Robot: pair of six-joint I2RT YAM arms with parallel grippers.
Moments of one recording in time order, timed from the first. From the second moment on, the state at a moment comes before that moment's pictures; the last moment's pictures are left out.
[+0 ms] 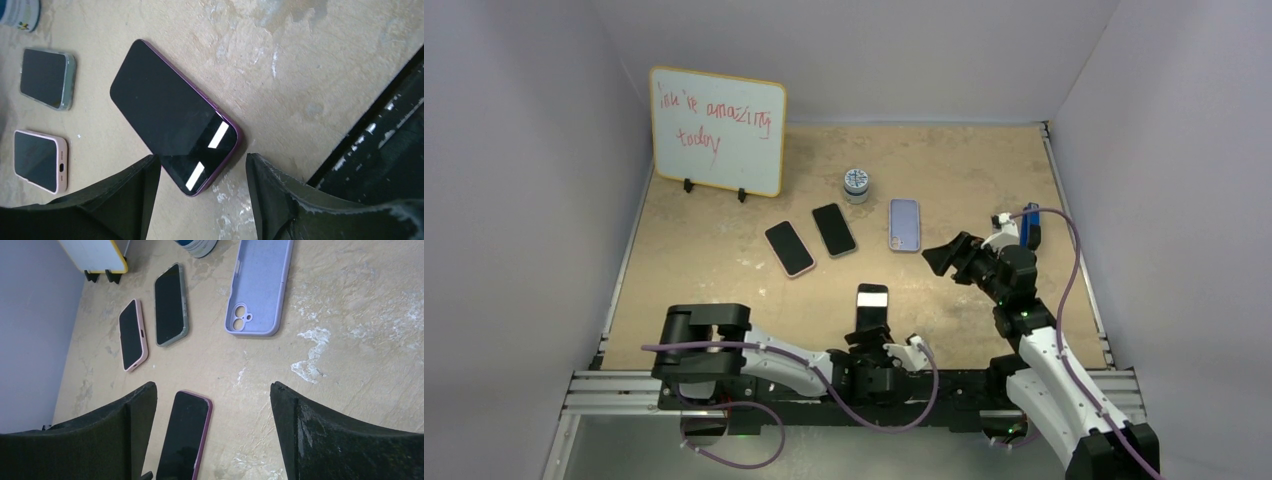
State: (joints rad) left arm -1.62 1.77 0.86 -0.04 -0.87 -0.15; right arm 0.19 0.73 0.32 0.06 -0.29 0.62
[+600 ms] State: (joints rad) left arm -1.30 1.21 0.72 -0.10 -0.59 -0.35; right arm 0.19 0.77 0.12 0.38 -0.39 0.70
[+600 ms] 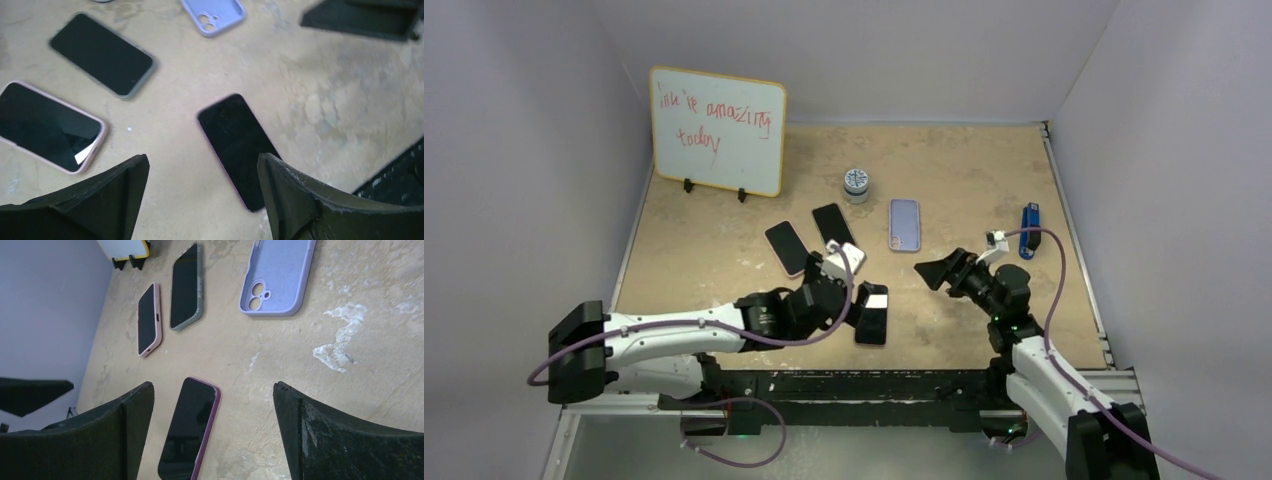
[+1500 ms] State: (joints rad) left arm -0.56 1.51 0.90 -0.28 -0.43 -0.61; right arm 0.34 0.70 0.10 0.37 -0.28 0.76
